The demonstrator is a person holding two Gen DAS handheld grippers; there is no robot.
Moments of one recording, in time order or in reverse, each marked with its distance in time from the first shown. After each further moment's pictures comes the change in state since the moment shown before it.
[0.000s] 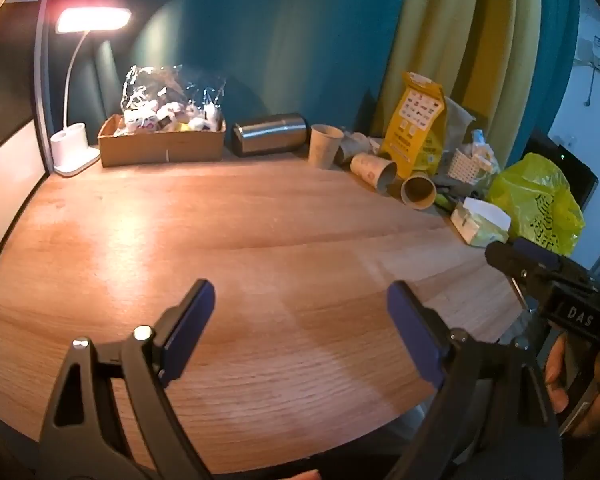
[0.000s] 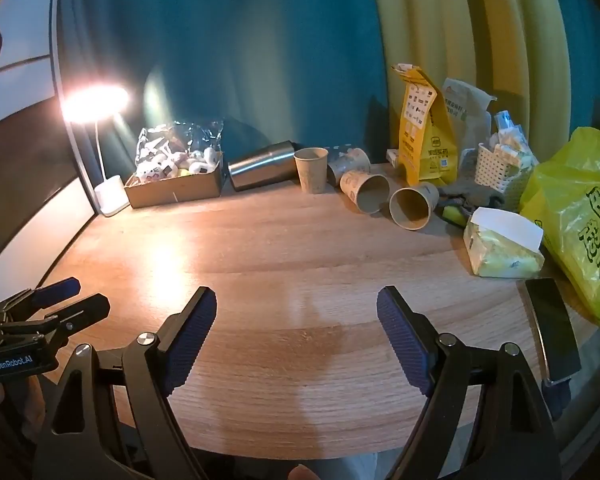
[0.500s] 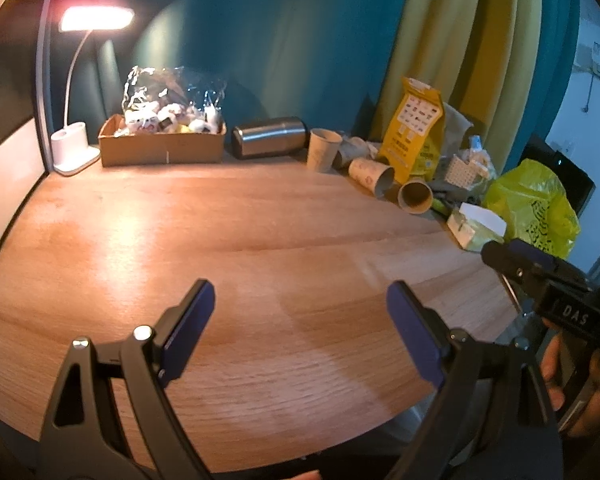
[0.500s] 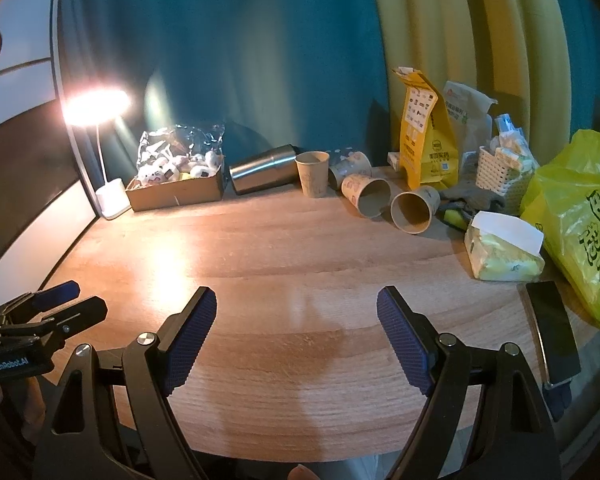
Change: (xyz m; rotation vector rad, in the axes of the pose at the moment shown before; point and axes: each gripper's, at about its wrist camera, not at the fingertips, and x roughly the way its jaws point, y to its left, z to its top) left arm -0.007 0.008 0.001 -0.016 -0.015 -0.017; right arm 0.000 0.005 0.006 0.002 -0.005 0.006
